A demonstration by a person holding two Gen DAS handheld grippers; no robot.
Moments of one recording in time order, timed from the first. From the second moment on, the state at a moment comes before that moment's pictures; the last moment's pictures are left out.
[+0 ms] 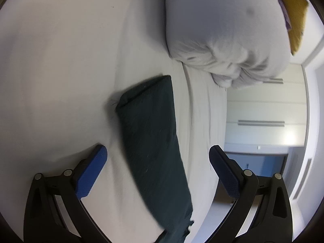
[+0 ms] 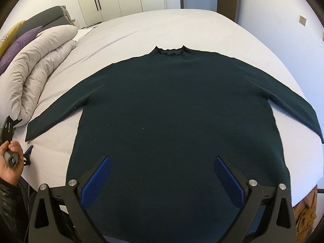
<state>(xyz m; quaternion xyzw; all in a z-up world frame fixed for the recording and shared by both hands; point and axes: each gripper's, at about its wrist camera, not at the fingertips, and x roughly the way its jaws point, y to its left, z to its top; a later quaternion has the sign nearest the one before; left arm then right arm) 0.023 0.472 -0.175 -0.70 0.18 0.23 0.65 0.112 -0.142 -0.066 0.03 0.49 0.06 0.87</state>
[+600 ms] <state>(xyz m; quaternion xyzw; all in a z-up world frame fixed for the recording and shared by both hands) 0.048 0.485 -0.200 -0.73 0.14 0.18 0.65 0.123 -0.154 -0.081 0.06 0.49 0.07 0.87</state>
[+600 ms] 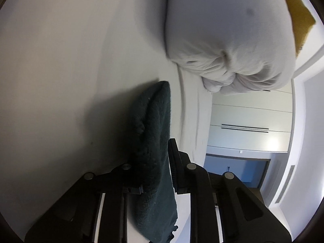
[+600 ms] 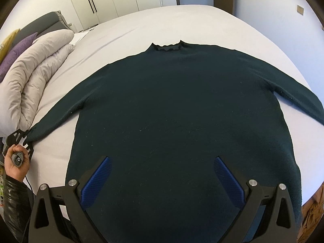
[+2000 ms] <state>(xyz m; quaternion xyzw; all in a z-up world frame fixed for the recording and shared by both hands) 0.190 0.052 -0.149 0.04 0.36 0.00 0.93 0.353 -0.114 -0.150 0.36 0.59 0.33 0.64</state>
